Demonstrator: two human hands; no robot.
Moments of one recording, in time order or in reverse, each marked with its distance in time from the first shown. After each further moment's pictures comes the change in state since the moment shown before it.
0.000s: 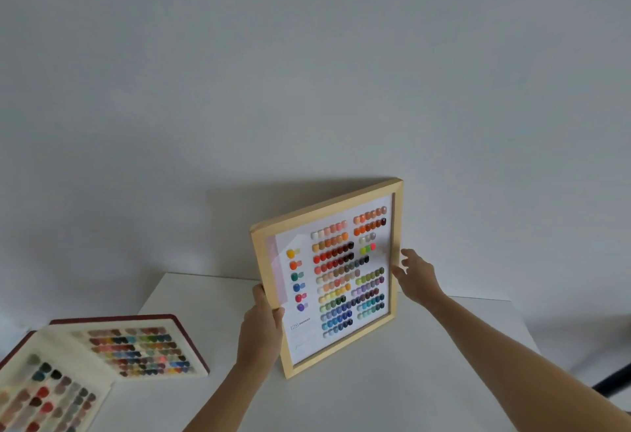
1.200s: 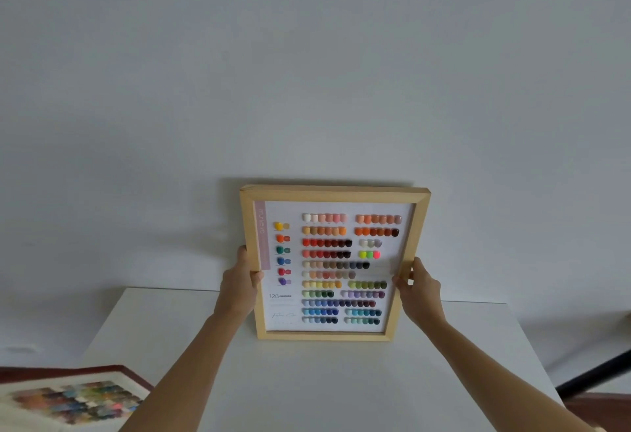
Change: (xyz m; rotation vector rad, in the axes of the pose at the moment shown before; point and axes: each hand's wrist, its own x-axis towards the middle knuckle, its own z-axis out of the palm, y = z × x) left_hand 0.134 0.010 0.008 -0.015 -0.063 0.068; right_hand 0.033 0.031 0.023 0.195 0.184 0.044
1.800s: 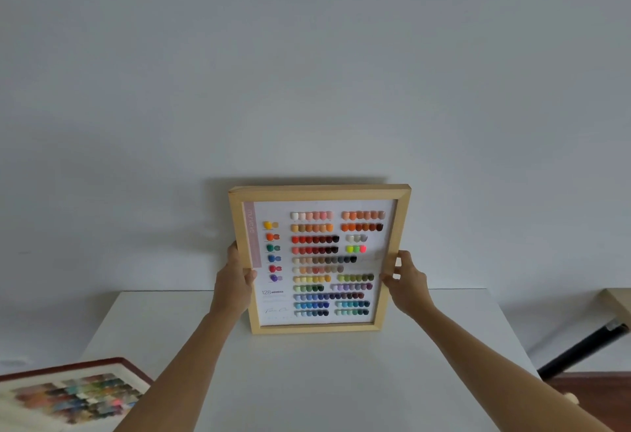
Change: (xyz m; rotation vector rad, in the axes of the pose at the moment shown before) left_hand -0.016 0.011 -0.006 -0.039 0.033 0.007; right_hand -0.013 -0.003 -0.012 -0.013 -0.088 0.053
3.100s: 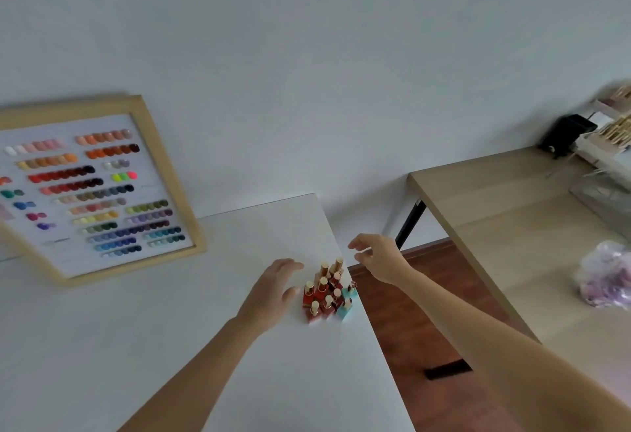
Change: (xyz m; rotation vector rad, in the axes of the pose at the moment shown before) left_hand -0.260 0.188 0.286 0.132 -0.631 0.544; right_hand -0.114 0.251 -0.267 -0.232 -0.121 0.060
